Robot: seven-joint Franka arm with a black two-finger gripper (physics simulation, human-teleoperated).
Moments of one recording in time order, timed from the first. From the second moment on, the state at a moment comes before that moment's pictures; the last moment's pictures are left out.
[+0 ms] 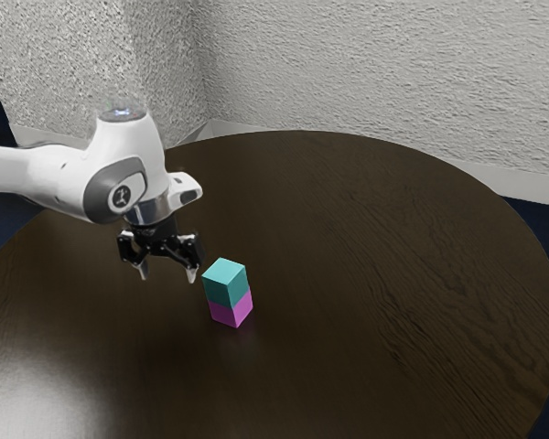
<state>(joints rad) 0.65 -0.07 -0.67 -2.26 -0.02 2.22 -0.32</state>
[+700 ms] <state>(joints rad) 0.59 0.12 -0.68 -2.13 0.08 2.28 -0.36</state>
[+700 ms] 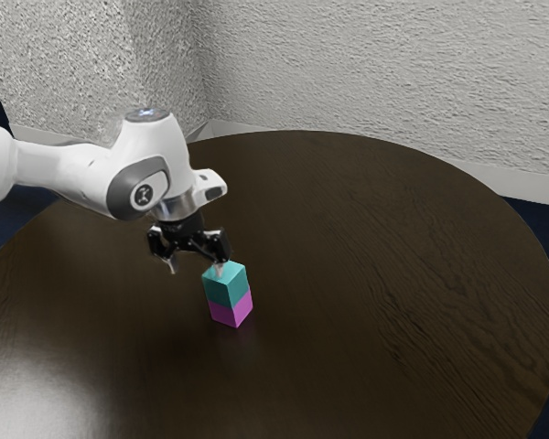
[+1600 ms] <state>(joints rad) 0.54 0.31 -0.66 -2.04 0.24 2.28 -0.44</state>
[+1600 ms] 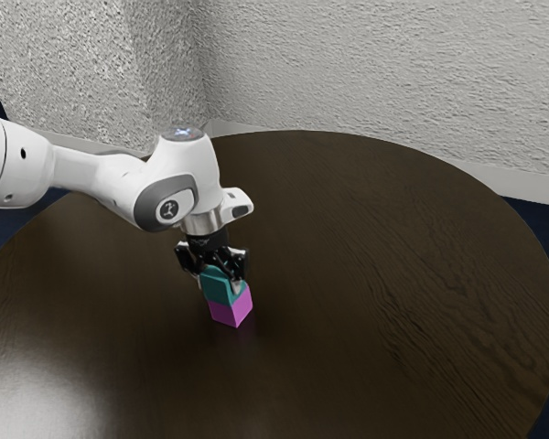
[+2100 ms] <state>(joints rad) 0.63 0.27 -0.58 -2.02 0.26 2.27 -0.43</state>
